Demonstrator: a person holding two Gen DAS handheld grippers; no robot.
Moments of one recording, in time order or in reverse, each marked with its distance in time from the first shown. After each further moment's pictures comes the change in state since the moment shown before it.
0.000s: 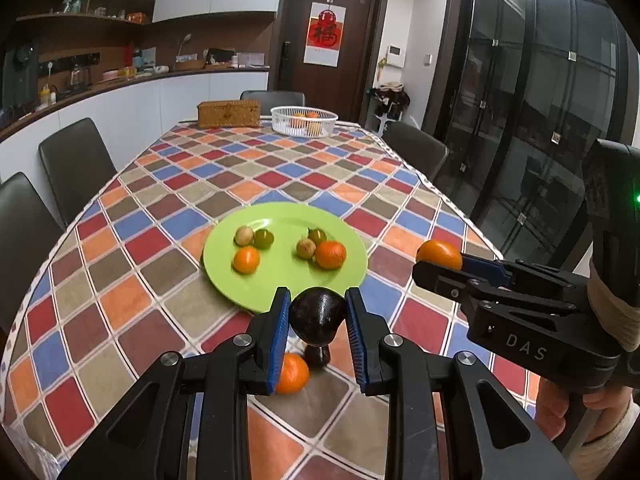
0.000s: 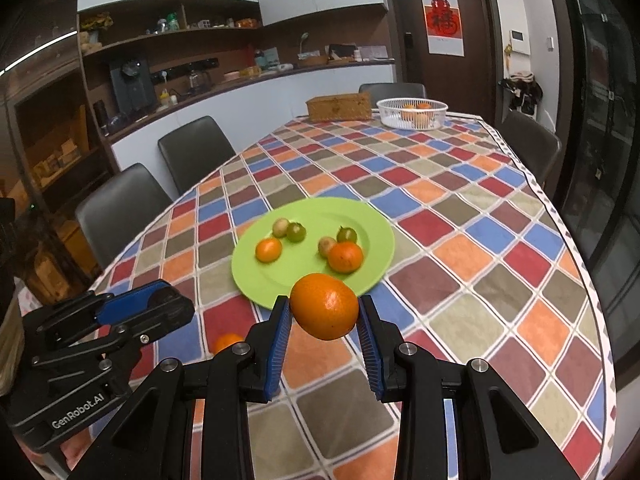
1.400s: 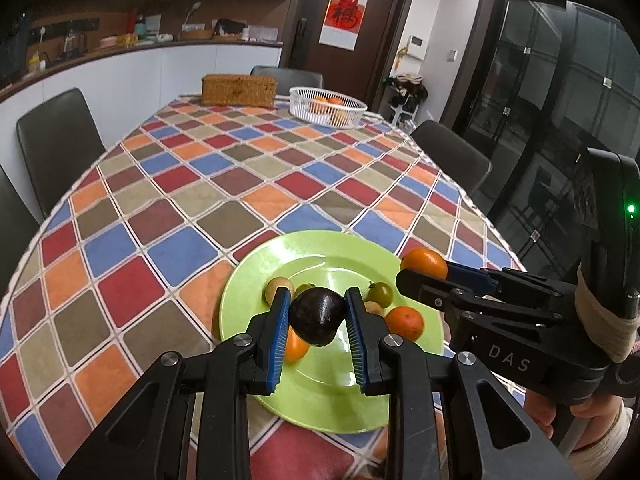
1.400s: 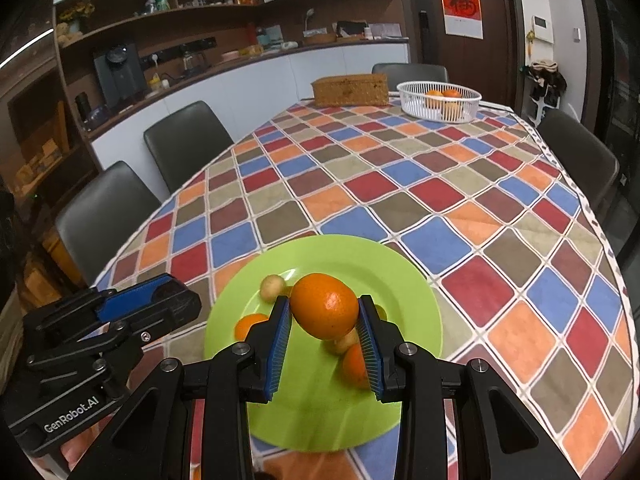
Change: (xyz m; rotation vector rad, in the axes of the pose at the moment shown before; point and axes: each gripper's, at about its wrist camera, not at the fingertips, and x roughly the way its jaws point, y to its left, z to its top) left arm 0.124 0.081 0.065 -0.082 0.092 -0.037; right arm 0.139 0.001 0.079 -0.002 0.107 0.017
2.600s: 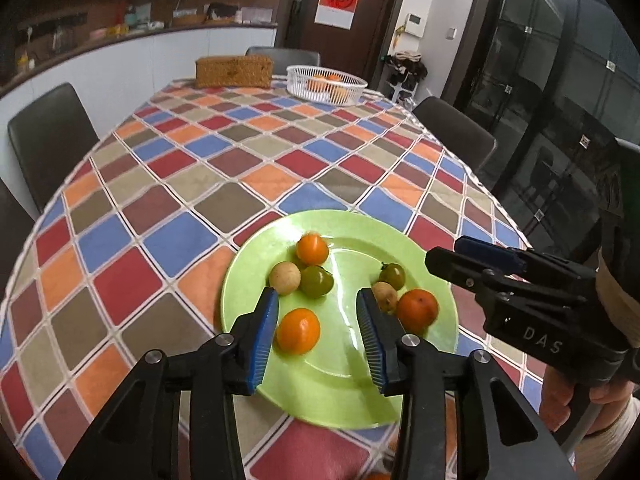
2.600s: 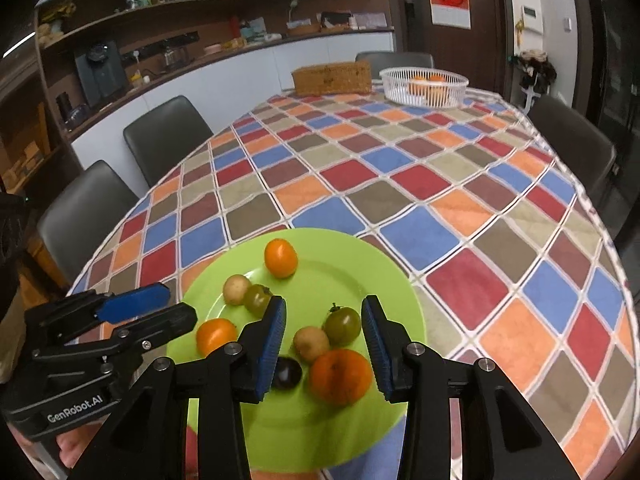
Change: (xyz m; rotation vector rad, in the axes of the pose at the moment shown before) left arm 0.004 0.000 -0.002 0.042 0.058 0.012; right arm 0.005 -0.015 -0.001 0.012 -0.008 -0.044
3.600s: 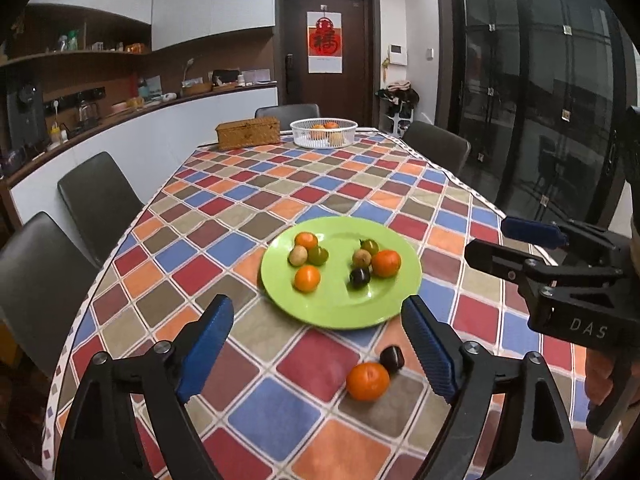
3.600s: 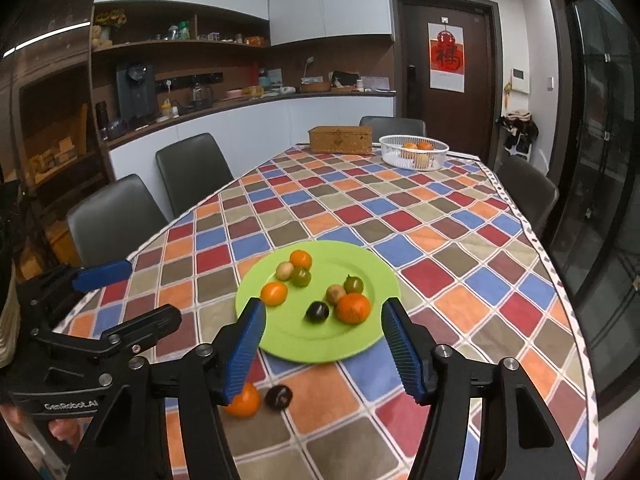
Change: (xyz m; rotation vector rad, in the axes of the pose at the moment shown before) left arm -0.127 -0.044 -0.080 0.154 -0.172 0.134; right arm -0.146 0.043 -0.074 -0.085 -0.188 -0.052
